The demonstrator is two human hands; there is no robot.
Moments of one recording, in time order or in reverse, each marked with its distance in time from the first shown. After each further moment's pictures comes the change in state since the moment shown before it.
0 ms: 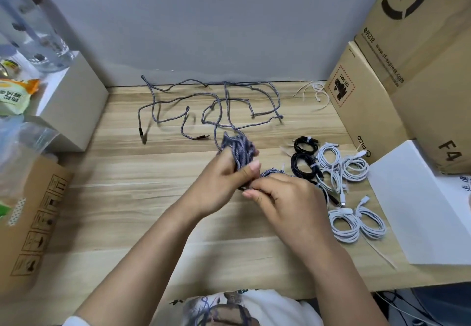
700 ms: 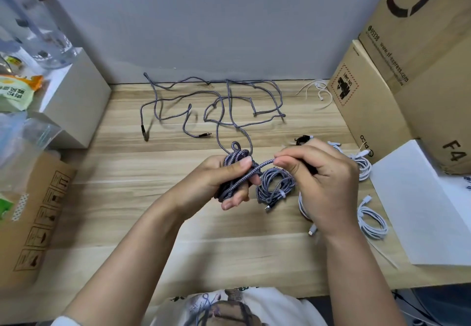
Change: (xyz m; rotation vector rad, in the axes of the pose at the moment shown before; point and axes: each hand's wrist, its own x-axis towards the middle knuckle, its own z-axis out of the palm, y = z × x) left_hand -0.012 0.012 -0.016 -0.264 -0.214 -0.188; right_hand 0.020 0.016 -0.019 0.378 0.324 0.018
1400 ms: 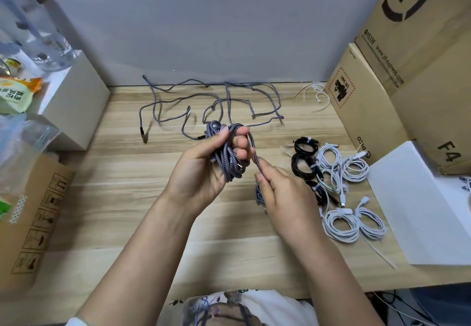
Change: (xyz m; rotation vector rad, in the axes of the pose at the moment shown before) left_hand 0.008 0.020 0.009 -0.788 0.165 0.142; right_hand -0.024 -0.008 0.026 -0.297 -0.392 0.183
